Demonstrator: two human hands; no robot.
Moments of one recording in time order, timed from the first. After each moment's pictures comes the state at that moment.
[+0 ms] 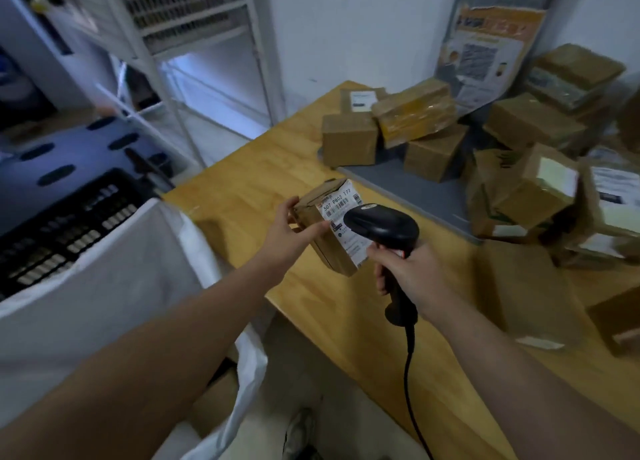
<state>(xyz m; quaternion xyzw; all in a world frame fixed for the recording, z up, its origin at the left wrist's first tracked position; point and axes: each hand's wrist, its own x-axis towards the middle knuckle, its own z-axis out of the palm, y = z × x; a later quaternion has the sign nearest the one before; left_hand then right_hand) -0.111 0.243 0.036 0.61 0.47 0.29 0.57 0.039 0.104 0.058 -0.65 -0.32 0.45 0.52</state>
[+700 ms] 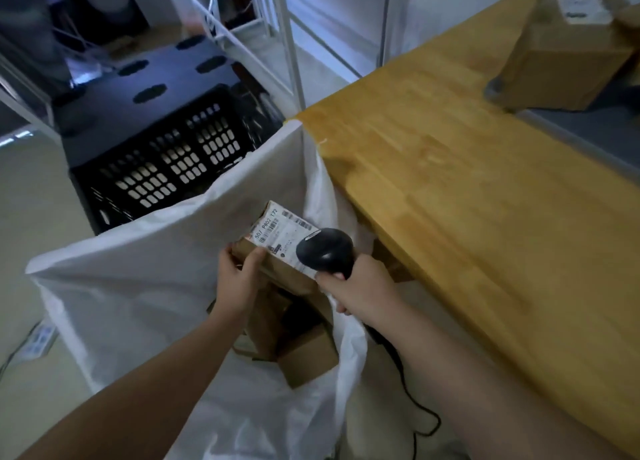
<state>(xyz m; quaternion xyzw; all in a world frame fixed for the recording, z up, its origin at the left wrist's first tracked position) -0.418 0.287 -0.114 0.38 0.68 0.40 0.48 -0.229 0.237 -0.061 -0.67 -0.46 0.51 0.28</state>
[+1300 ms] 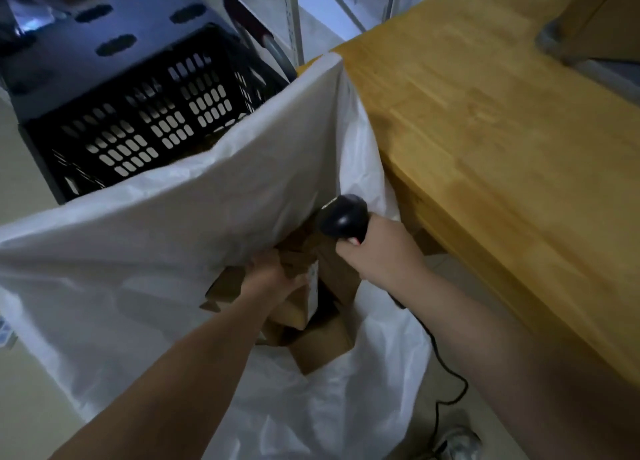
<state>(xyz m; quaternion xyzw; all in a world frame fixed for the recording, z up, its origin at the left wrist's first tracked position) -0.456 0.328 -0.262 0.66 0.69 -0.10 0.29 -0.264 0.282 -0.106 -0.73 -0.54 0.38 0.18</state>
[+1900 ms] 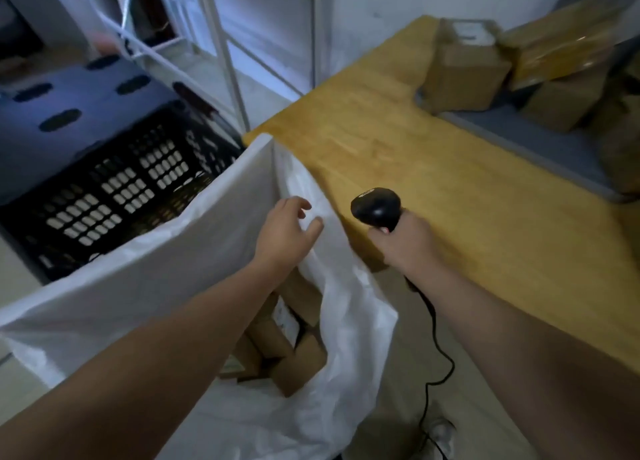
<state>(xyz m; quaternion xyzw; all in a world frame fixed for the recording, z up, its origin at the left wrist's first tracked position) -0.350 0.329 -0.057 0.78 0.50 0.20 0.31 -0.182 0.234 -0.029 -0.84 -0.39 0.26 0.28</state>
